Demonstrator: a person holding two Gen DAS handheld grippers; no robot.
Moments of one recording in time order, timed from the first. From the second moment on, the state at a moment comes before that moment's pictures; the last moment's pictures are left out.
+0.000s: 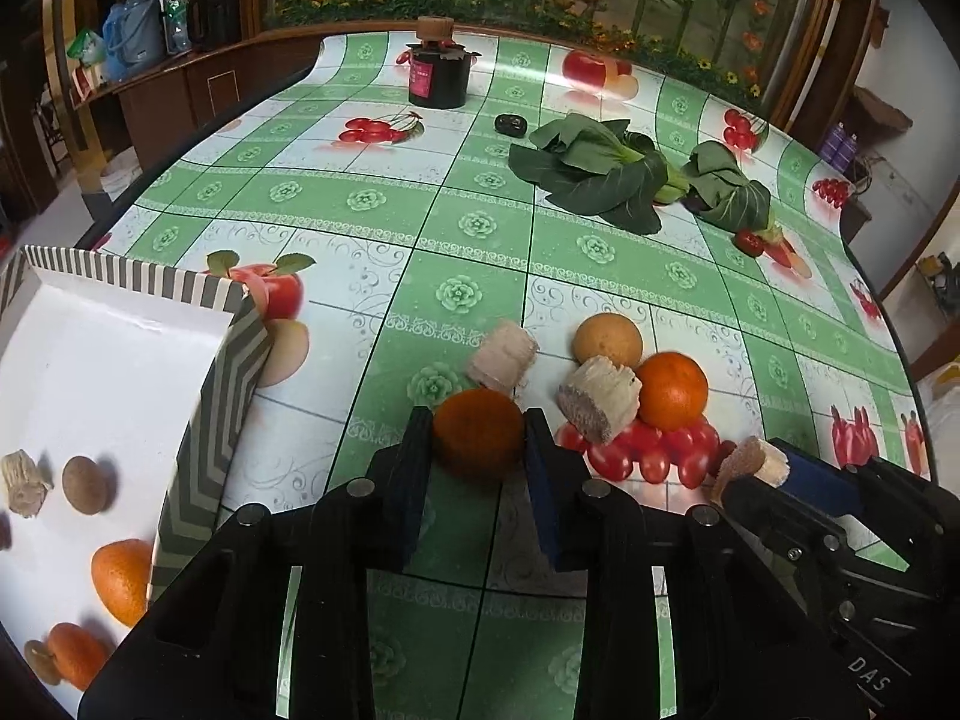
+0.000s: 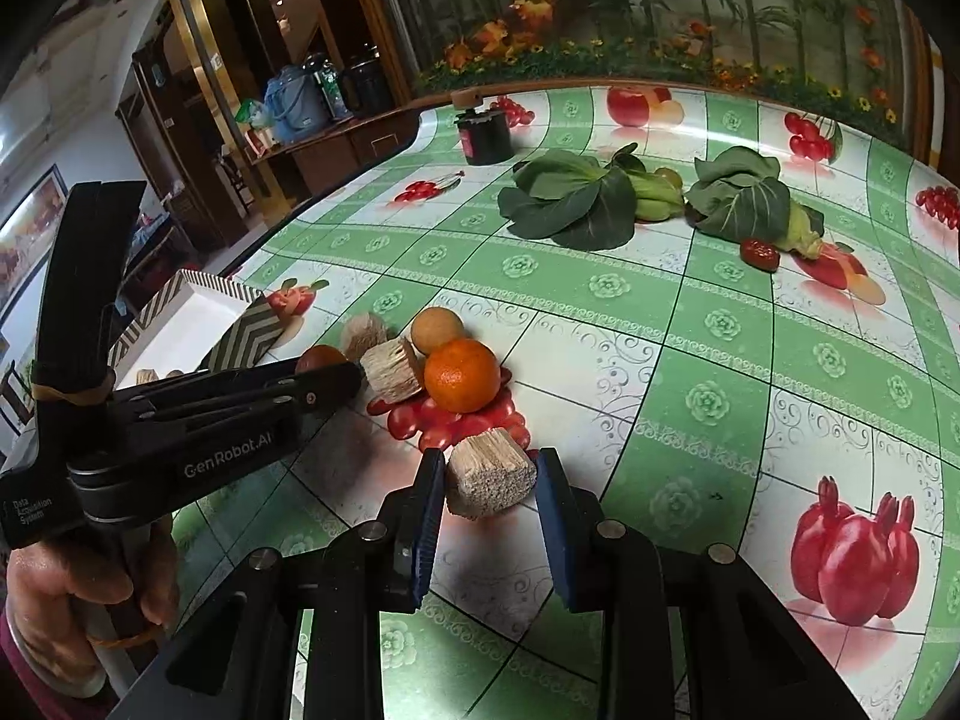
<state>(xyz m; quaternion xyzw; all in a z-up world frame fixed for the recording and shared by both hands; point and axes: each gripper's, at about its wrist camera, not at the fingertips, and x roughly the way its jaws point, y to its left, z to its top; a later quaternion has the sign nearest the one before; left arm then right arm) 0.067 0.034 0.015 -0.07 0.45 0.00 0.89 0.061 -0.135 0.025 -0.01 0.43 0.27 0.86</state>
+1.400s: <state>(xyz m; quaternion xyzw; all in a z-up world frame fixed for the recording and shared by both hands) -0.045 0.054 0.077 -0.04 0.36 0.03 0.93 -0.013 -0.102 0.065 -0.01 0.38 0.25 0.89</state>
